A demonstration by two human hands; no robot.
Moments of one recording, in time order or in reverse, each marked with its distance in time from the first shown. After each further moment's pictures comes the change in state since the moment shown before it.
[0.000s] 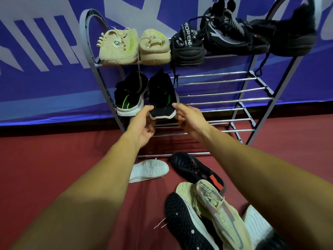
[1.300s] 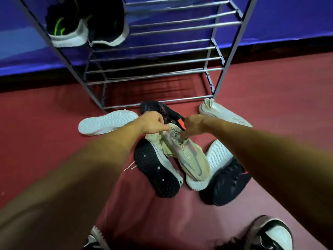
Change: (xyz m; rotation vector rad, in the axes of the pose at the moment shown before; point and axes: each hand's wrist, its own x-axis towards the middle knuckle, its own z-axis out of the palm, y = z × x) left_hand -0.035 -0.191 0.041 1.591 -0.429 0.104; right_hand -0.099 0.108 -0.177 -1.690 -0.385 0.443
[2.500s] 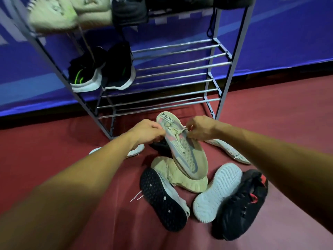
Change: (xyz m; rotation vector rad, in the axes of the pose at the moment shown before) left_hand -0.028 0.015 -0.071 -0.465 0.140 0.057; right_hand -0.059 -0.008 -0.088 0.080 0.268 -0.177
